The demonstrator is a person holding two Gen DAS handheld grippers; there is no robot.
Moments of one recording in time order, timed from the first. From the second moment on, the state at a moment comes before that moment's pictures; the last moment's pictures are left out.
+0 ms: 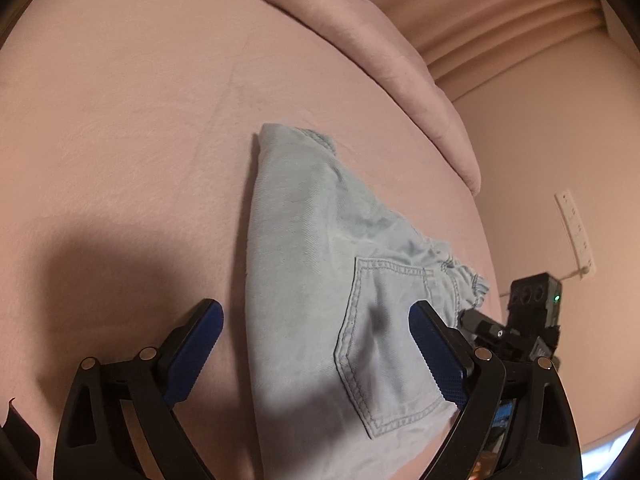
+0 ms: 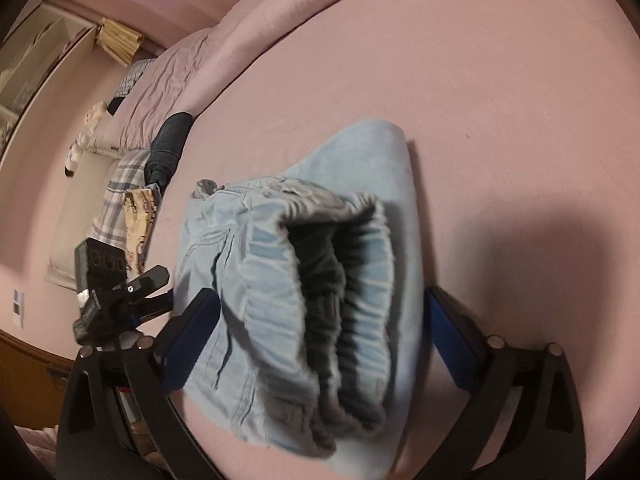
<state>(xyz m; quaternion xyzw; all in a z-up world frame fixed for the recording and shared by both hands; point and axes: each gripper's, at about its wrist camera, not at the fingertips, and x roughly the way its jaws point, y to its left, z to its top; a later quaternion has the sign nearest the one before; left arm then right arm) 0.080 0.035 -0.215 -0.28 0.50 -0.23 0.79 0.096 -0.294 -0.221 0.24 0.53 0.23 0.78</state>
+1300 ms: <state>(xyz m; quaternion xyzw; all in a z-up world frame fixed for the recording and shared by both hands) 0.028 0.036 -0.131 -0.11 0.39 -0.16 0.90 0.046 -0.215 -0.137 0.00 0.39 0.19 0.90</state>
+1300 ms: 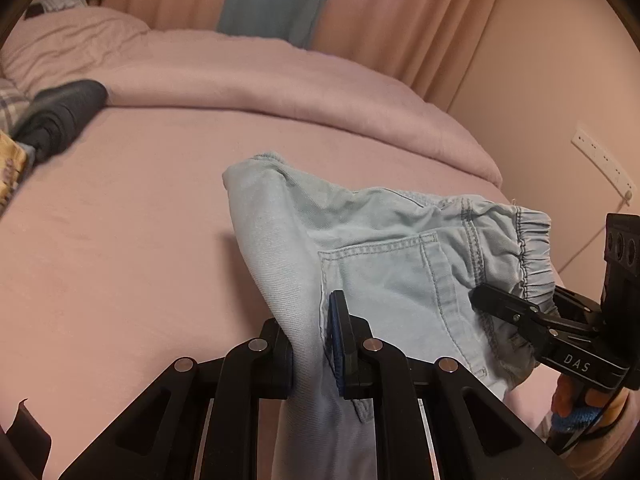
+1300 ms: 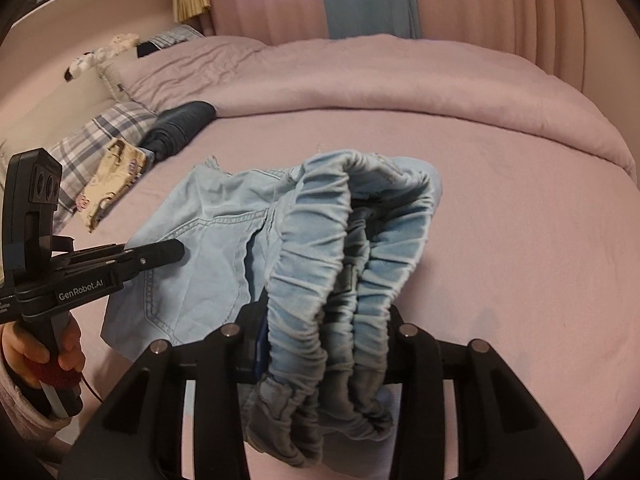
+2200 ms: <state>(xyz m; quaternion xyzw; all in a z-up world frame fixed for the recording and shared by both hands) 0.143 0.078 -0.109 -0.08 0.35 -0.13 0.92 0.144 -0.159 -0.098 -0.01 0.34 0.21 0.92</state>
